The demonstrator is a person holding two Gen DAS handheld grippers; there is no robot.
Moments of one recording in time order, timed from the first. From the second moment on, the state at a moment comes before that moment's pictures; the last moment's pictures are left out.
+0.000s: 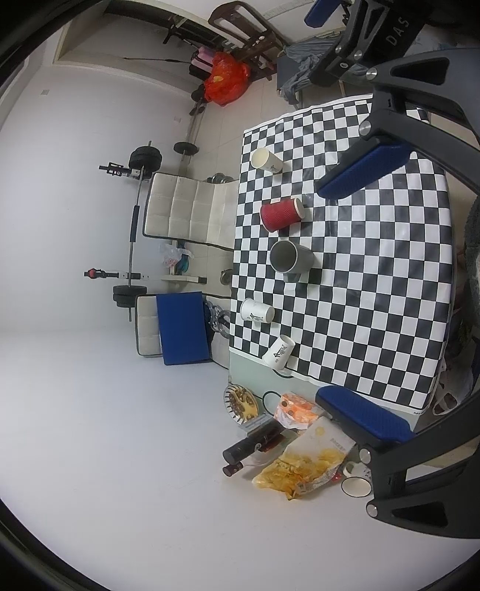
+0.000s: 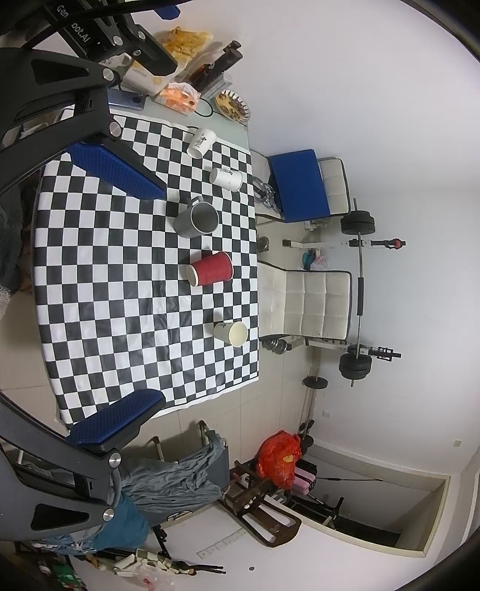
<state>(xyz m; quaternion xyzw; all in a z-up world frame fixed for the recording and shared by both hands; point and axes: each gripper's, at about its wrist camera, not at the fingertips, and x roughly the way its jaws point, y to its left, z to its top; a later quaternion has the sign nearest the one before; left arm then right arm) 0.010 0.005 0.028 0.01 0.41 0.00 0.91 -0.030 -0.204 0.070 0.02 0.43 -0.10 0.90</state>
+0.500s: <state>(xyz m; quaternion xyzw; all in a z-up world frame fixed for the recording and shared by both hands) 0.055 0.037 -0.047 0.01 0.48 0.14 0.87 0.044 -0.191 -0.054 0.03 0.52 -0.01 0.85</state>
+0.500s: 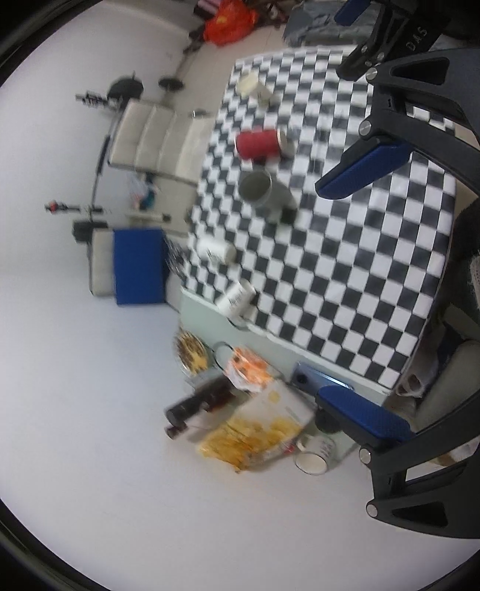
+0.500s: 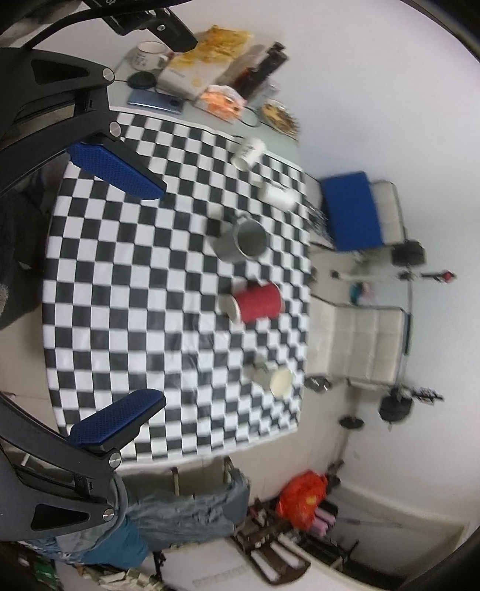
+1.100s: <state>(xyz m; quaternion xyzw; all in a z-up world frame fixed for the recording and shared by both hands) 0.213 0.111 -0.151 0.02 0.57 0.18 0.80 0.228 -0.083 -0.186 0.01 0.60 0.04 0.80</state>
